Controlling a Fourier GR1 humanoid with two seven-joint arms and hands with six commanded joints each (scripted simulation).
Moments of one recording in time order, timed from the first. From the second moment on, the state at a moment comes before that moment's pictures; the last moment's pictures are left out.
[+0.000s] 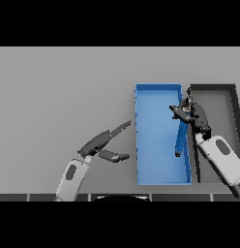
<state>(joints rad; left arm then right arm) -0.14 -0.06 -0.32 -1.64 -0.24 -0.50 0.10 -0.44 -0.77 0.50 -1.55 -0.65 -0.45 0.60</state>
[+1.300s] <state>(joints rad) -0.13 -0.05 -0.31 -1.63 -0.25 -0.50 0.09 -0.80 -1.01 1.09 -1.47 -0.86 -0.35 0.61</state>
